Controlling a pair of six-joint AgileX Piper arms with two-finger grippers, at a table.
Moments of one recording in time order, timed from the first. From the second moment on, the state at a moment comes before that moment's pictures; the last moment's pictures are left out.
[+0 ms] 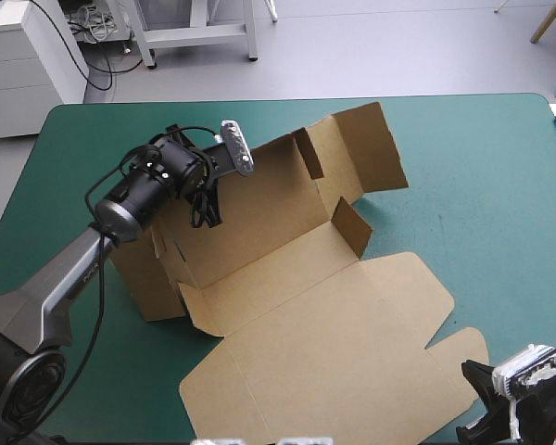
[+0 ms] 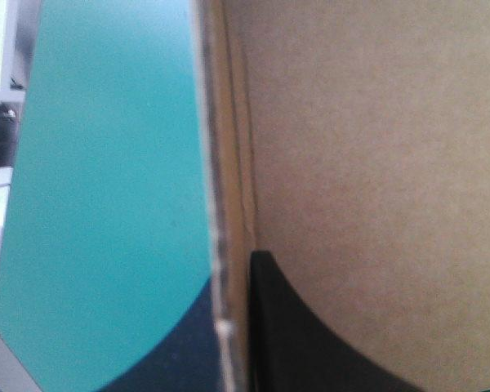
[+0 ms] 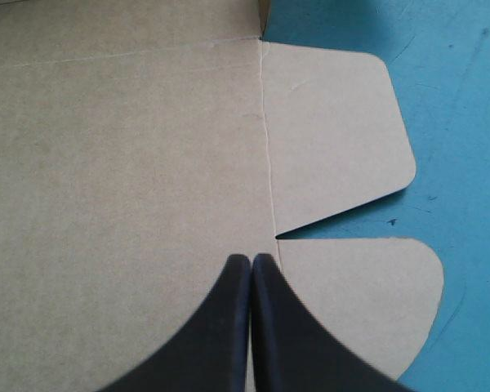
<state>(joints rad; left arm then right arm) -0.53 1.67 -1.56 0.36 0.97 0.56 0.57 0.14 -0.49 -0.07 0.98 0.10</state>
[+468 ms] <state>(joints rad) -0.88 1.67 -1.56 0.66 0.94 0.48 0.57 0.14 -0.49 -0.07 0.98 0.10</state>
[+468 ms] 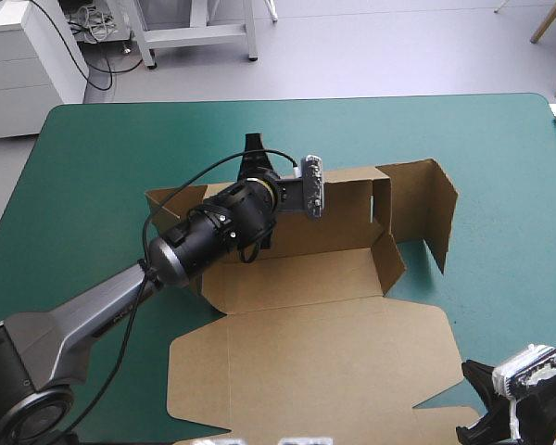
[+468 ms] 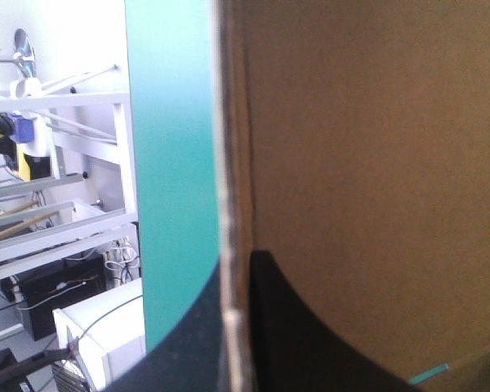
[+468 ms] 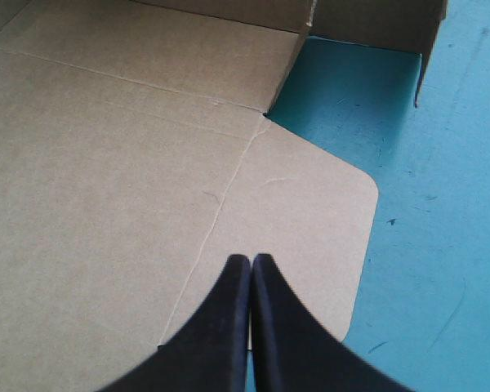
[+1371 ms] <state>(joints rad) -1.09 1.50 -1.12 1.17 0.78 -0.10 0.57 0.14 -0.49 -0.08 0.98 0.10</state>
